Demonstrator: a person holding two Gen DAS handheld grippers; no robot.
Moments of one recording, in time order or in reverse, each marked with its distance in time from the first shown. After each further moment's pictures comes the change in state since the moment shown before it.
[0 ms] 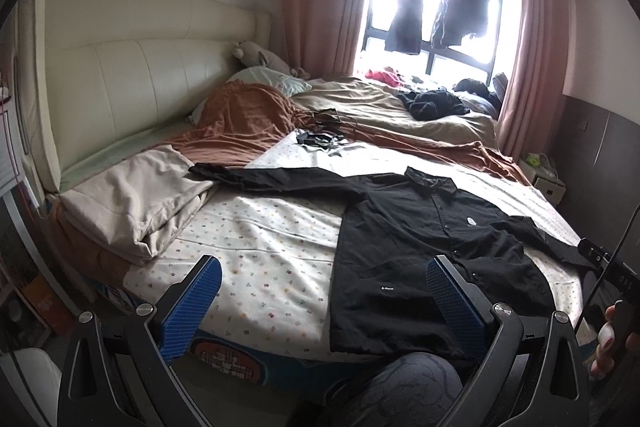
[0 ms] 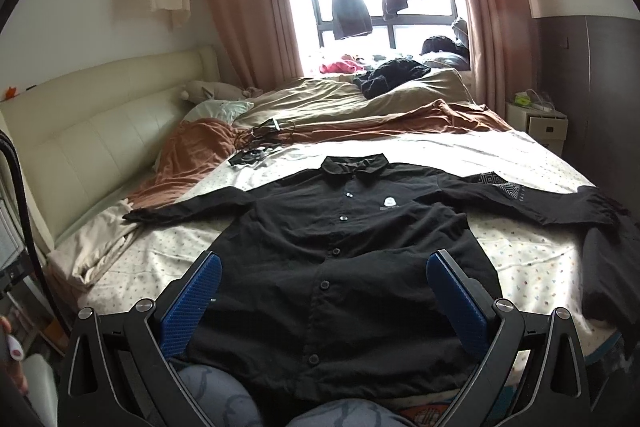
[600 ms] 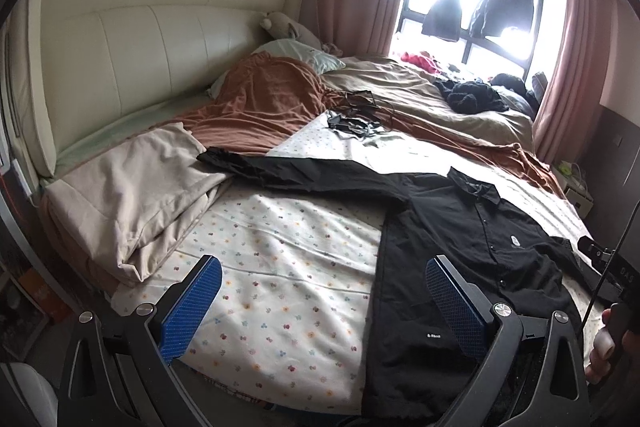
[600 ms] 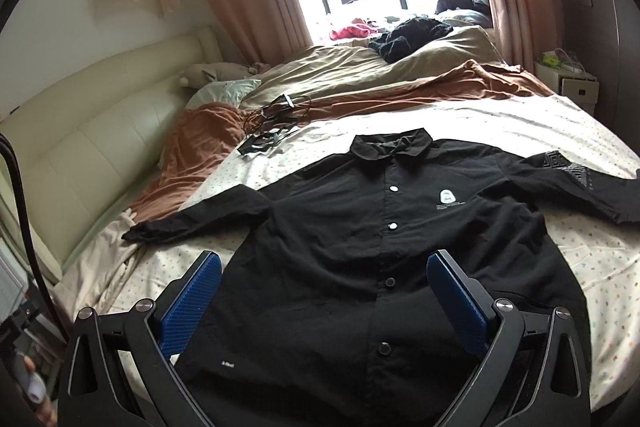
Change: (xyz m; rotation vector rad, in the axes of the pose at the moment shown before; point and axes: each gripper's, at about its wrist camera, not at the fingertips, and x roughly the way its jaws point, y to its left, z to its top) left arm 0.105 0.041 0.044 -0.087 0.096 0.075; right arm 0.142 0.027 0.039 0.104 0.129 0.091
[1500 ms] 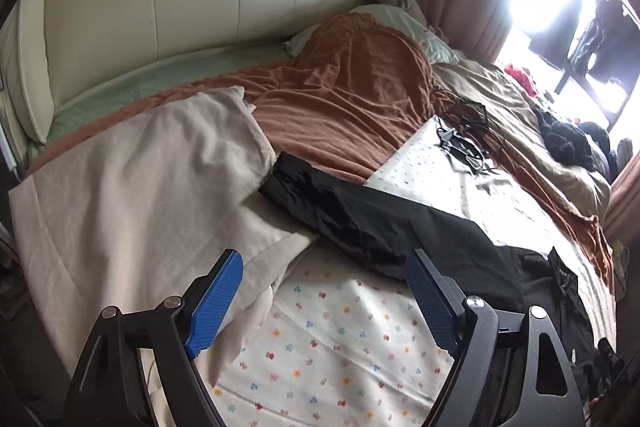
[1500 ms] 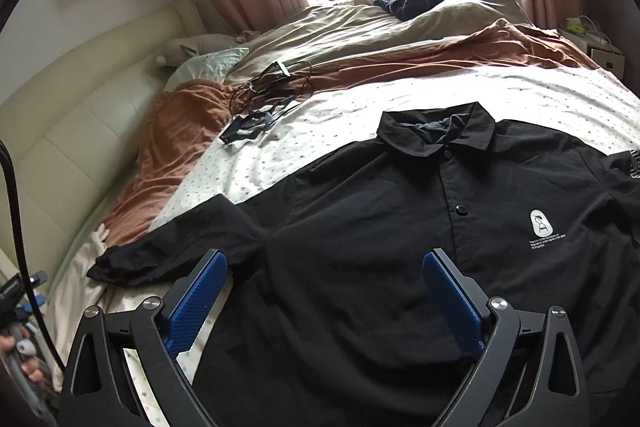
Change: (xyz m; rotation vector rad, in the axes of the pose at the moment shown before) left arm 0.198 0.148 0.119 -0.291 0.143 0.166; right arm 0.192 0.017 0.054 0.051 0.122 0.004
